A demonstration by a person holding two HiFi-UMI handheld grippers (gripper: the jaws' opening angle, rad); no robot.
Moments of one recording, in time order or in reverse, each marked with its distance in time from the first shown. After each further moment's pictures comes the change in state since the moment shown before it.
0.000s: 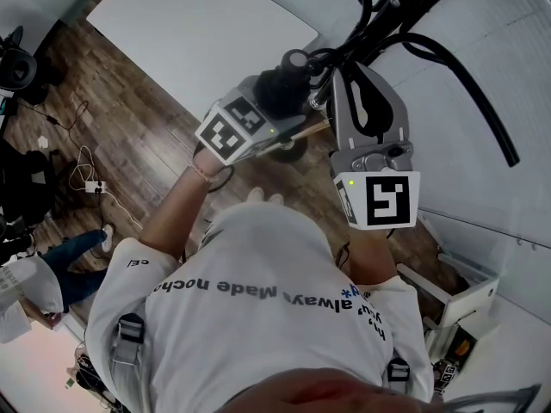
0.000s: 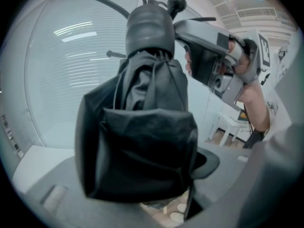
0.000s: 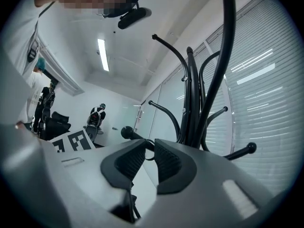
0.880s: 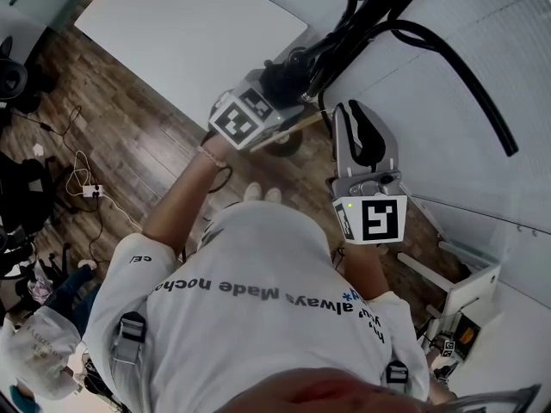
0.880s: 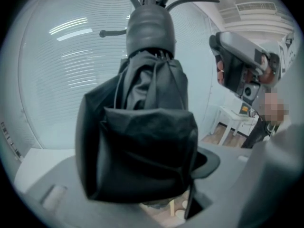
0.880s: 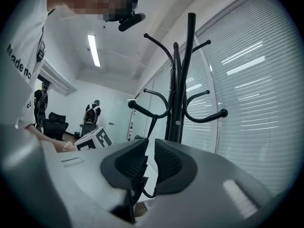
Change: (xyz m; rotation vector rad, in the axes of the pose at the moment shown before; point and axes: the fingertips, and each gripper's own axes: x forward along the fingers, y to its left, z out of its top) left arm 0.052 0.009 -0.025 0.031 0.046 -0.004; right arm -0.060 0.002 -0.063 0.091 0.091 -0.065
